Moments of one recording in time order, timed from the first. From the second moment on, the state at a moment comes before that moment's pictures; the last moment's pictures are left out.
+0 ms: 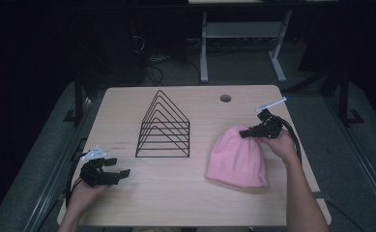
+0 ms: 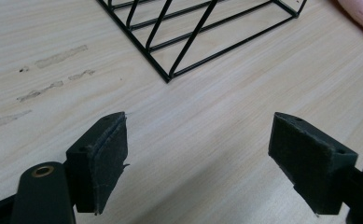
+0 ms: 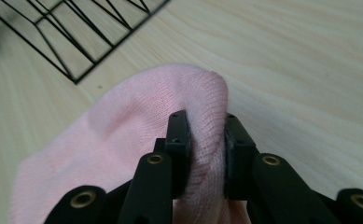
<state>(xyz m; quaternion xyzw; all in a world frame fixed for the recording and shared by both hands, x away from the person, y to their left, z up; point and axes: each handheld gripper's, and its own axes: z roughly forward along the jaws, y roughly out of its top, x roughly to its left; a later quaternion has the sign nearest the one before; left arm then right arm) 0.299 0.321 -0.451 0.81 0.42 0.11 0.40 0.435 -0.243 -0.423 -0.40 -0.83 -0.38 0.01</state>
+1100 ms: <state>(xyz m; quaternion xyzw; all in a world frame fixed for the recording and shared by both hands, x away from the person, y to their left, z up) 0.294 0.325 -0.432 0.79 0.41 0.08 0.44 0.386 -0.217 -0.311 -0.30 -0.84 -0.44 -0.07</state>
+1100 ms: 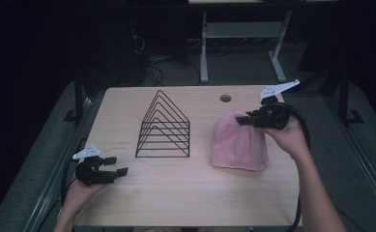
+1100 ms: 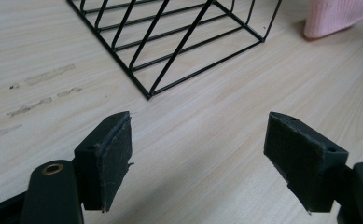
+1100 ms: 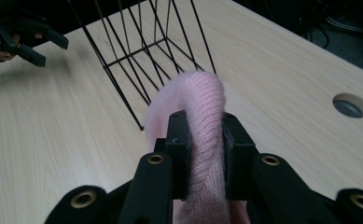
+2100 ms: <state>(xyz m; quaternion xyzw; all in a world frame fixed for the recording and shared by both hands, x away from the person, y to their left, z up) 0.306 0.310 -0.394 0.82 0.36 0.08 0.44 0.376 -0.193 -0.243 -0.25 -0.84 -0.46 -0.09</state>
